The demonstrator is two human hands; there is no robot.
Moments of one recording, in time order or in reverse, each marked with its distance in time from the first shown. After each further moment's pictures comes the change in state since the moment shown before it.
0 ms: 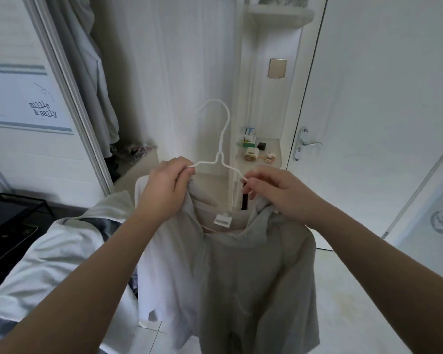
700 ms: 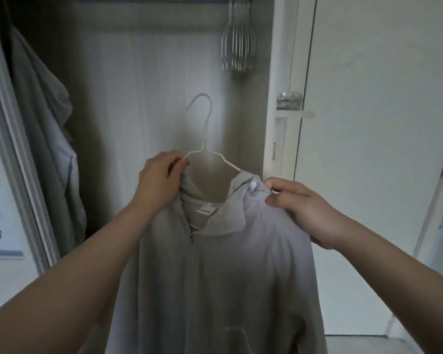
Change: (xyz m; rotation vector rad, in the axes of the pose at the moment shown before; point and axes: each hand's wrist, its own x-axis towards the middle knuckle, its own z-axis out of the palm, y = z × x) left_hand 0.314 -0.151 -0.024 -0.131 0.118 0.096; right_hand 0.220 -0.072 -0.040 0.232 0.211 0.040
